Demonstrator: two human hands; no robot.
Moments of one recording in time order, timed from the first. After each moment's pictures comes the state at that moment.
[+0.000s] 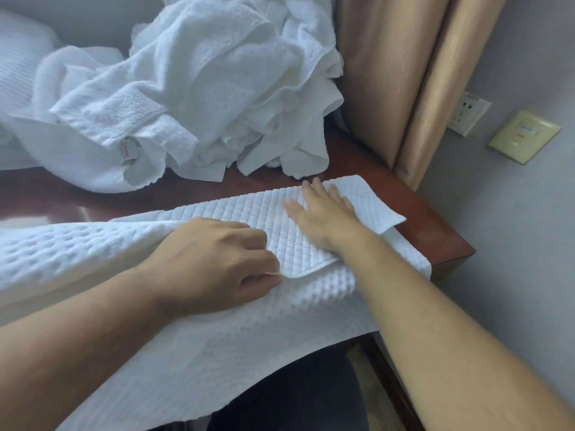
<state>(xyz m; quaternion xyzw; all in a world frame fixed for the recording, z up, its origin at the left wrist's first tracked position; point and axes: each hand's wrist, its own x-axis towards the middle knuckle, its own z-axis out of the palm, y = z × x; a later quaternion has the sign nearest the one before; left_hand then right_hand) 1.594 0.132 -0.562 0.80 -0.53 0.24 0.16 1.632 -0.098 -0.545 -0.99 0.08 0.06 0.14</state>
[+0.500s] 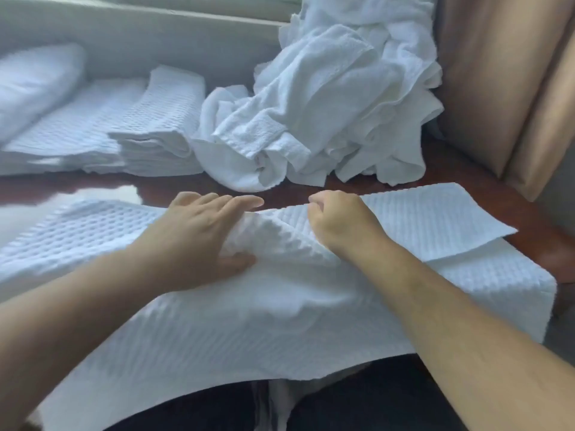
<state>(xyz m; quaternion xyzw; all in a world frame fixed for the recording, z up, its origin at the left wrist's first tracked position) 1.564 0.277 -0.539 0.95 -0.26 0.15 0.03 1.601 0.034 -0.539 -0.97 -0.05 -0.07 0.24</state>
